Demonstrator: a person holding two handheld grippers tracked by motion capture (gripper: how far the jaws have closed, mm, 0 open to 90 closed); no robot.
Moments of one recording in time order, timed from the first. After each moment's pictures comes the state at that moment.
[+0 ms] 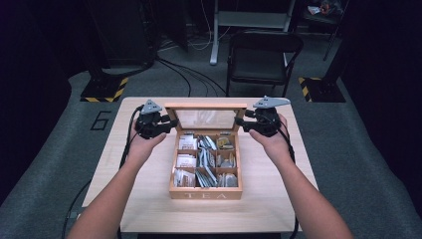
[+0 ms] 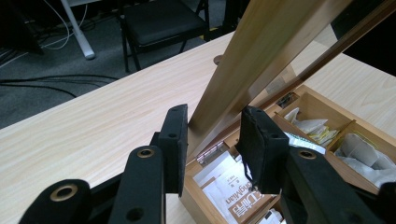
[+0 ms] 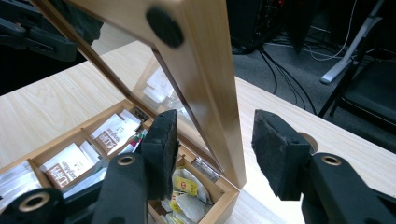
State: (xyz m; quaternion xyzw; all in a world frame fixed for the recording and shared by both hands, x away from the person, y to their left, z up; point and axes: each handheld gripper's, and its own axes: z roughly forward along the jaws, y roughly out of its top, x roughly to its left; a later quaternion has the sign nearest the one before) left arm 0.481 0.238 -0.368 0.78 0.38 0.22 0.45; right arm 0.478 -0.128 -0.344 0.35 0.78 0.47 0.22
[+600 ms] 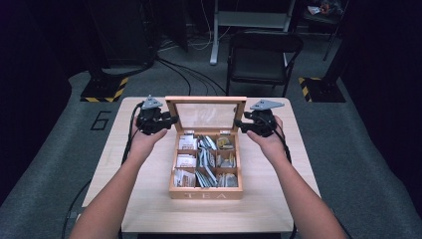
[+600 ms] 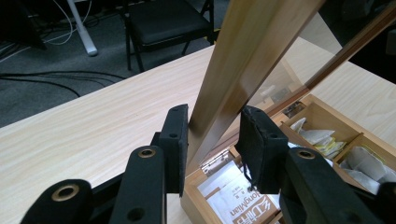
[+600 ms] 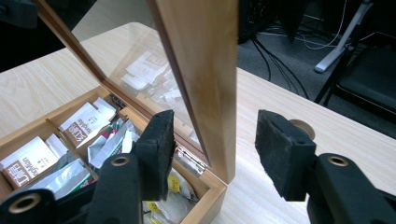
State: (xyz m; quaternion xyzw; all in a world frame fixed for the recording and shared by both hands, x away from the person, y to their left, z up) left arm 0.492 0.236 -0.364 0.77 0.39 0.21 0.45; right arm 0.499 -0.127 -0.374 0.36 0.78 0.46 0.22
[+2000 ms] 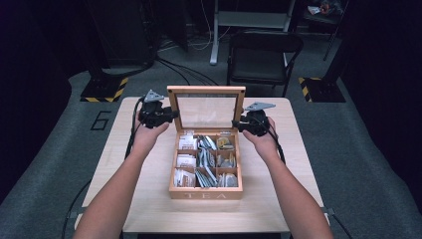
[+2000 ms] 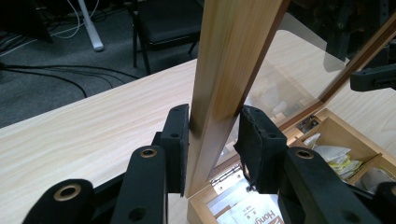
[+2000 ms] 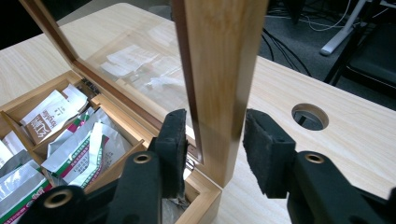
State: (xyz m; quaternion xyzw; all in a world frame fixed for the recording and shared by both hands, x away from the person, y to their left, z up) left arm 0.512 0.233 -0.363 0.76 0.42 0.22 0.45; right arm 0.529 -0.120 -0.410 0.38 0.79 0.44 0.20
